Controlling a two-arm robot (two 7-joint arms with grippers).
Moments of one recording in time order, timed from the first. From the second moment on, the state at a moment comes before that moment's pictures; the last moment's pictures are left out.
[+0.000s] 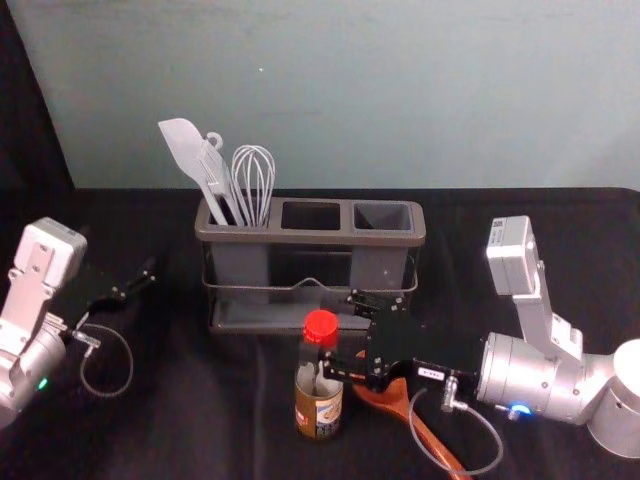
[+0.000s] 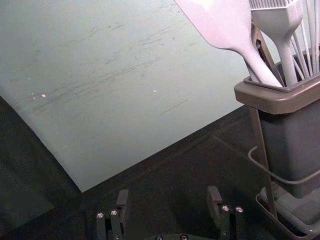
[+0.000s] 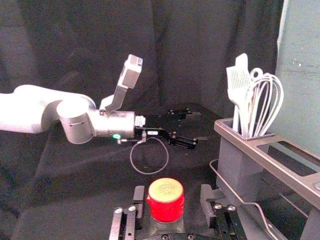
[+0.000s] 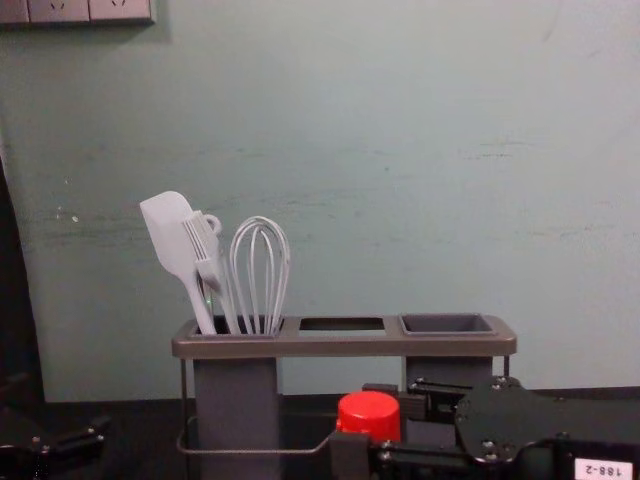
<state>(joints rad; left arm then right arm) -0.20 0.60 0.45 -1.41 -0.25 -0.12 0.03 0.29 0.58 -0.57 -1.57 0.55 -0.04 0.73</state>
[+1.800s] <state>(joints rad) -0.20 0.60 0.45 -1.41 -0.25 -0.12 0.03 0.12 0.74 -0.24 -1.63 0.57 -0.07 0.54</state>
